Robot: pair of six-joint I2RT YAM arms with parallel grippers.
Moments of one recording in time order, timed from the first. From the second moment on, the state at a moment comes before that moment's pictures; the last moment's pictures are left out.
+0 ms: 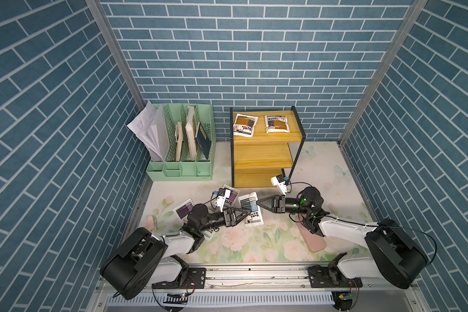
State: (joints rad) left arm -0.57 1.30 0.17 1.11 0.73 -1.07; right arm 0.66 1.36 0.46 0.94 -0.92 1.18
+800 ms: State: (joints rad) left arm -0.60 1.20 0.21 1.03 0.75 -1.06; right arm 0.62 1.41 0.43 0.87 -0.89 1.17
